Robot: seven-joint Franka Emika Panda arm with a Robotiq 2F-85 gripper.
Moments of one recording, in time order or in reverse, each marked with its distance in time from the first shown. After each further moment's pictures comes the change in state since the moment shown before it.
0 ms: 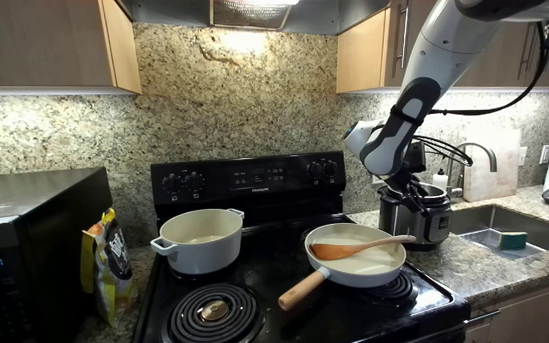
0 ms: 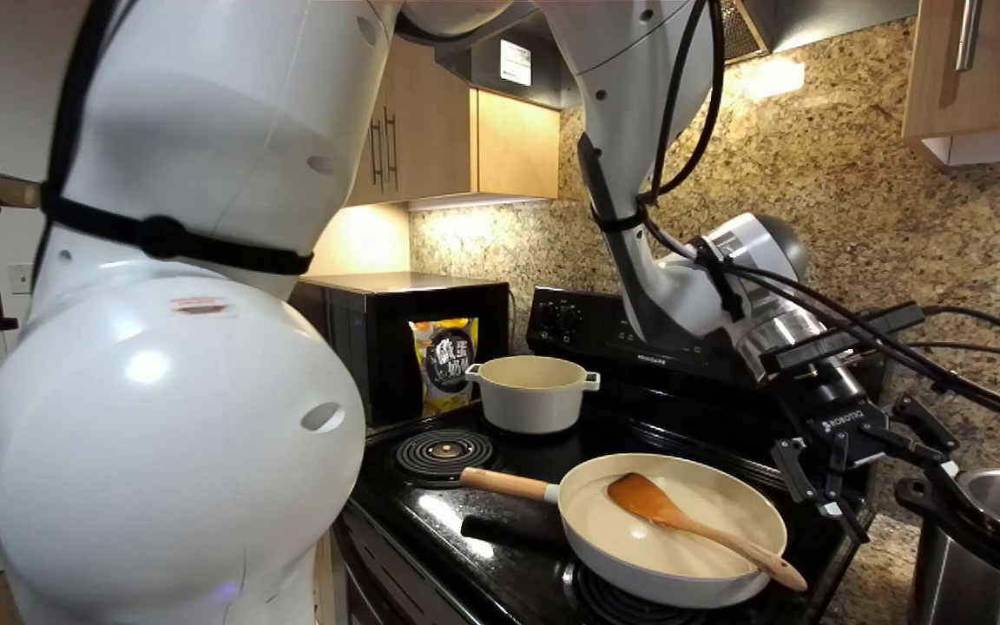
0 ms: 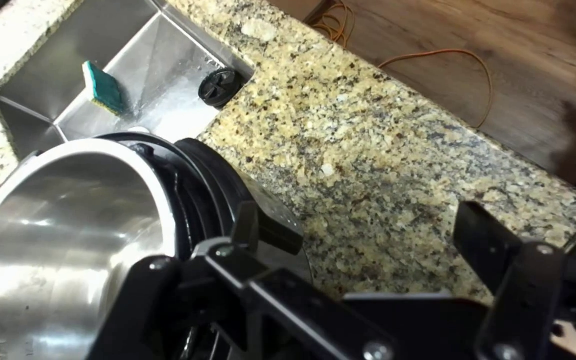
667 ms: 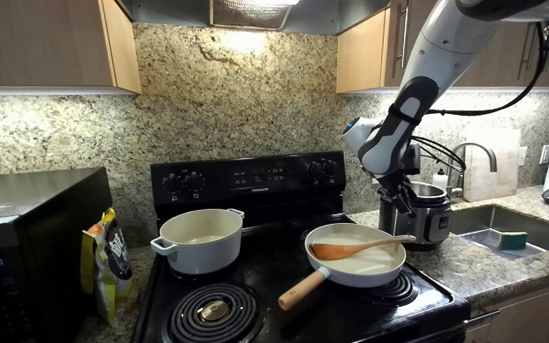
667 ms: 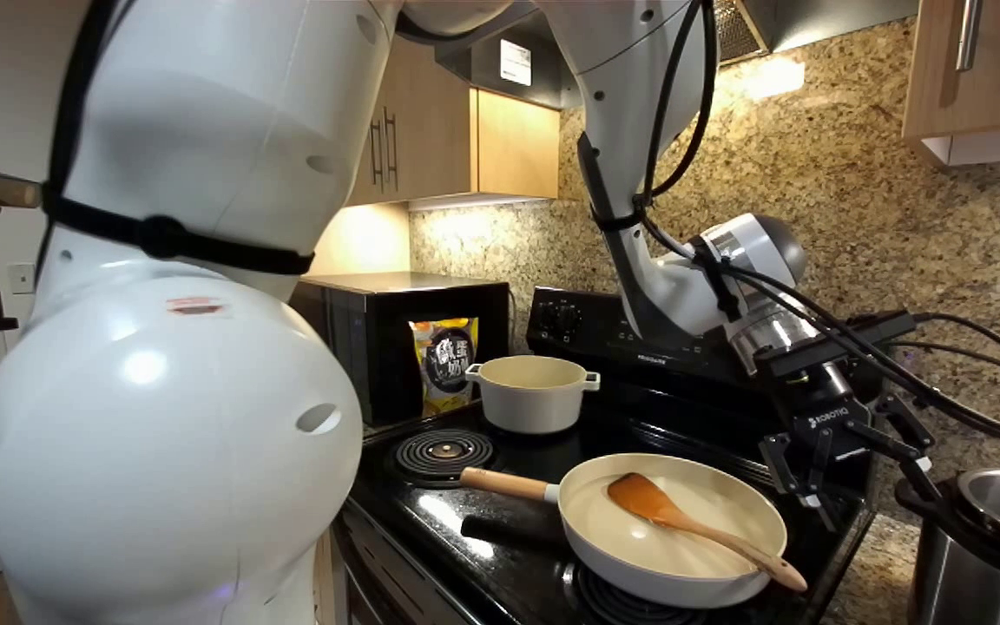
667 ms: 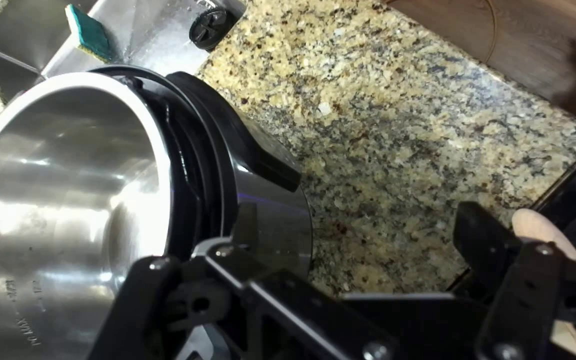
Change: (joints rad) arm -0.013 0.000 0.015 0.000 0.052 0.111 0.000
